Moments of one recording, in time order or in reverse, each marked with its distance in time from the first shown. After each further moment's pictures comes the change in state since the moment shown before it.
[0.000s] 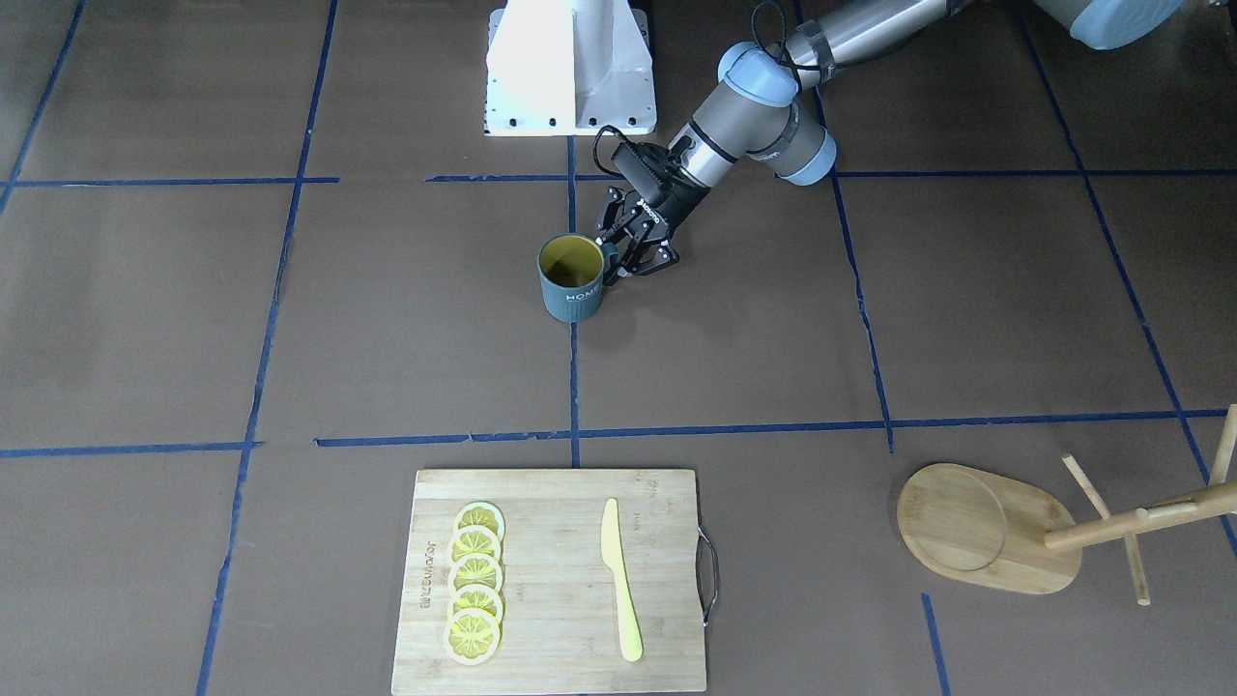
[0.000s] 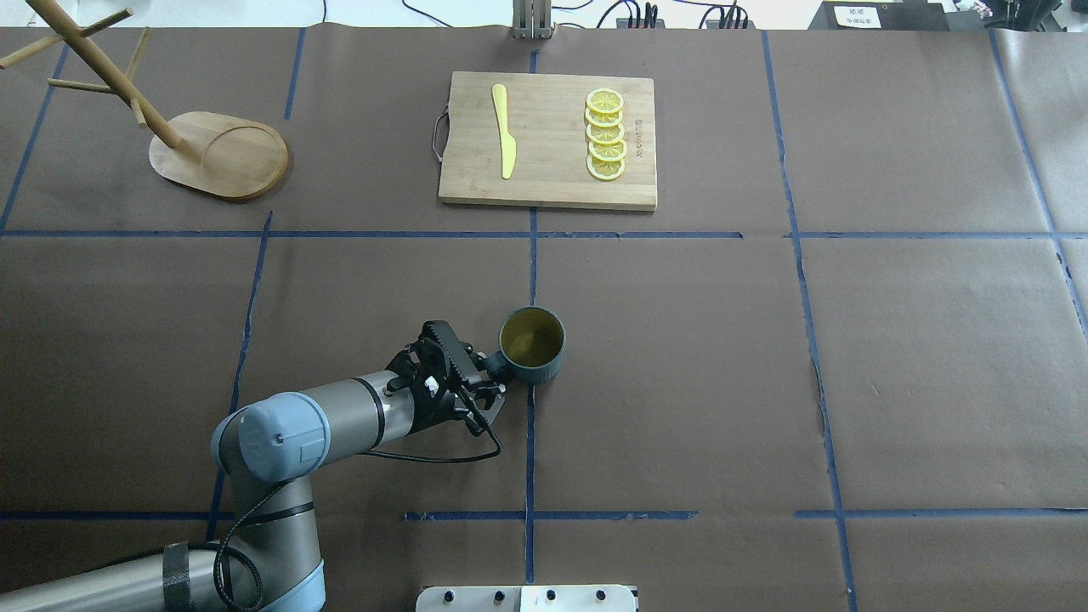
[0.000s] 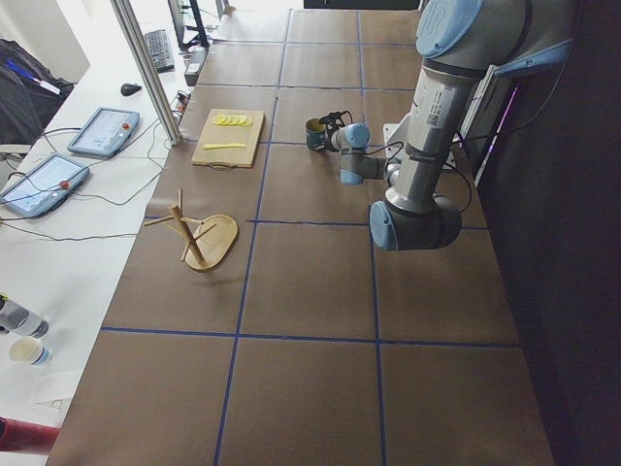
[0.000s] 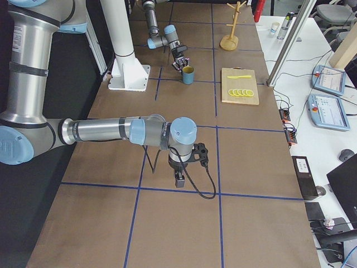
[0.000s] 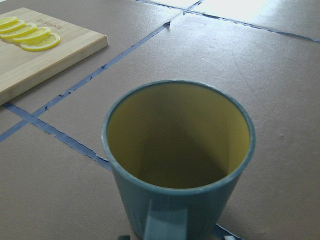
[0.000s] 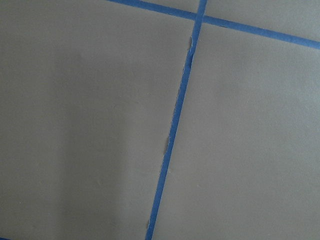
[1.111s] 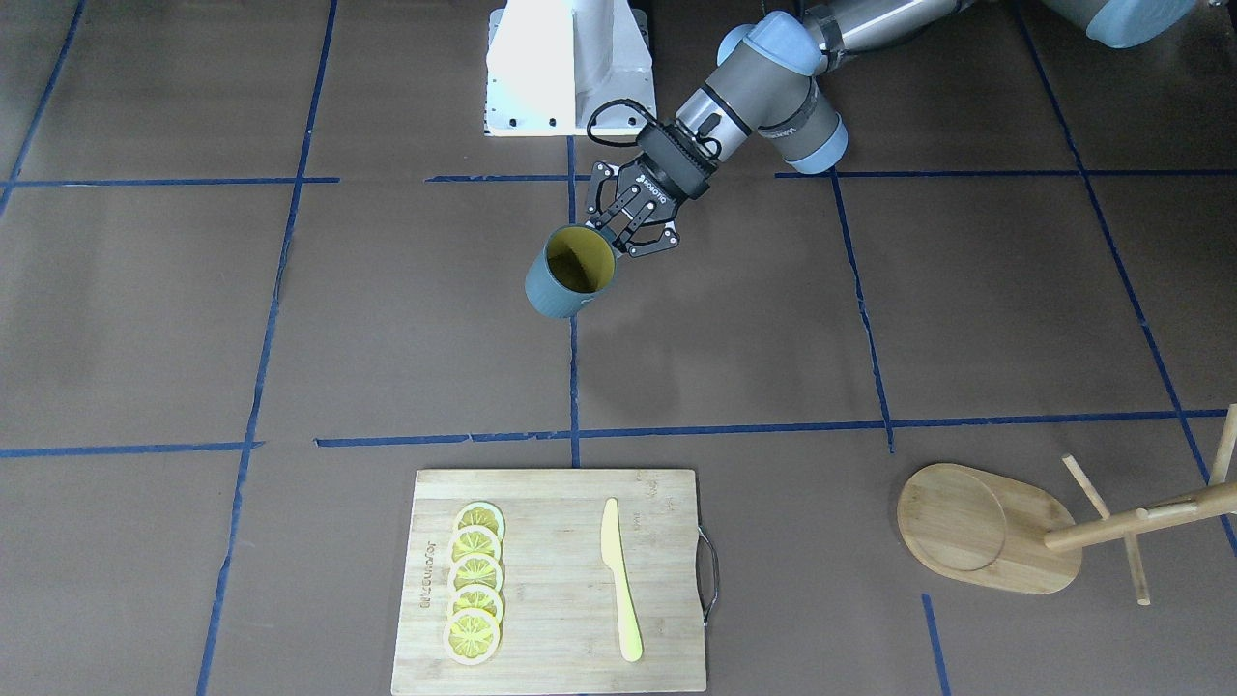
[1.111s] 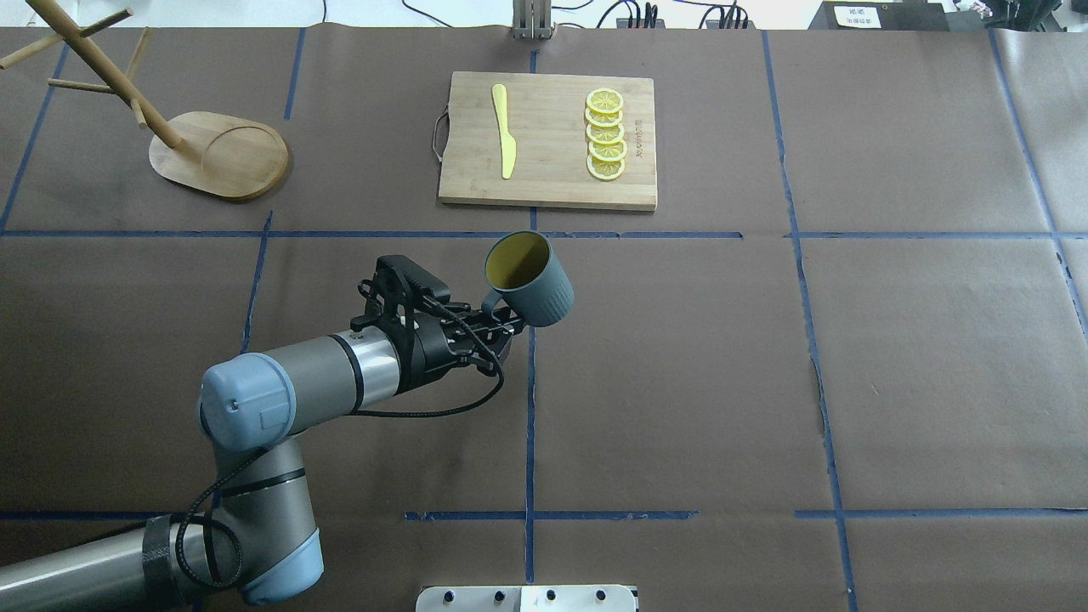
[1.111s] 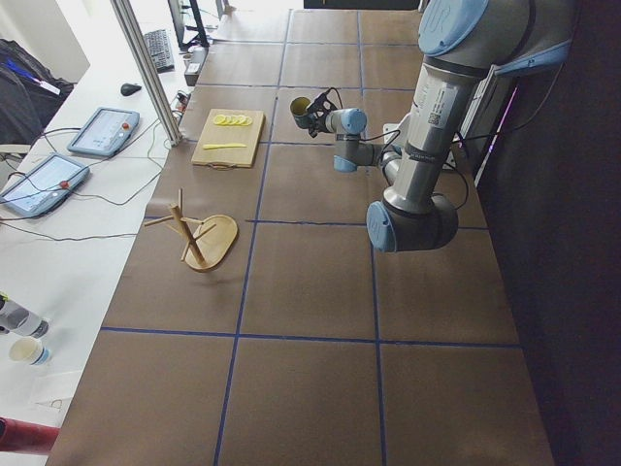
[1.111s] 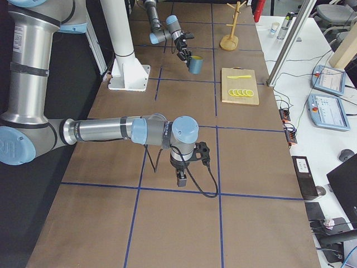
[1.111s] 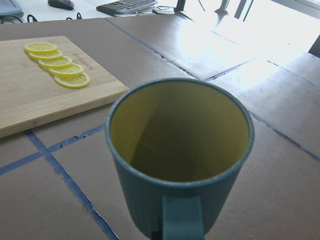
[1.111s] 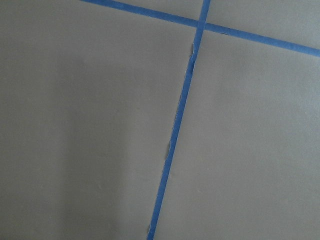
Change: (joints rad) left arm -0.085 0.001 -0.121 -0.011 -0.001 -0.545; right arm -0.001 0.013 -0.004 0.001 0.002 0.000
